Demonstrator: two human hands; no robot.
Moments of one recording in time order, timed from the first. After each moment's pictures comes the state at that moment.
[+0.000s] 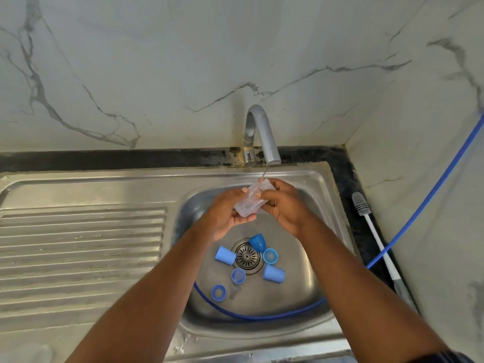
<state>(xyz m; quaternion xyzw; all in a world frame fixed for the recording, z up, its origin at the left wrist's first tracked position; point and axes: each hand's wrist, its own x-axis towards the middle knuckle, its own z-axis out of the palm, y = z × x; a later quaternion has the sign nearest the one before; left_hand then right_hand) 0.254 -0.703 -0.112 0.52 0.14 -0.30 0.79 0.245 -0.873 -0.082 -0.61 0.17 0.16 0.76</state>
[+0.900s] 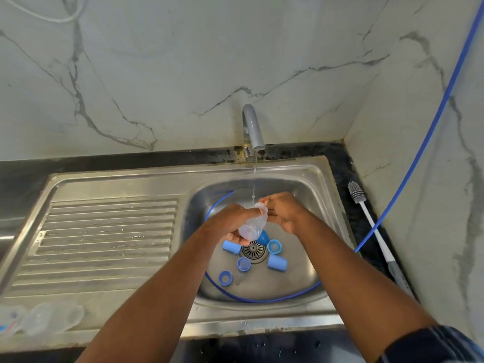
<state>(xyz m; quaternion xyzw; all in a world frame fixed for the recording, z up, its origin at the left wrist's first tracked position) 0.189 -0.725 -0.065 0.74 0.18 -0.39 0.52 0.208 -0.884 -0.095 -0.65 0.23 0.23 0.69</state>
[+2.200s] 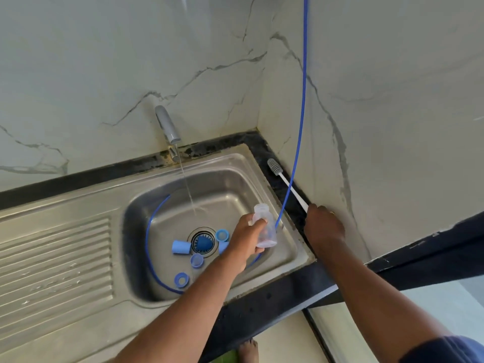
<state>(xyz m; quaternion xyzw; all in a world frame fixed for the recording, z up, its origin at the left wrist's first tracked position) 0.065 -0.858 -0.077 0.68 0.06 -0.38 0.63 0.015 -1.058 -0.093 -0.95 0.30 0.05 -0.01</state>
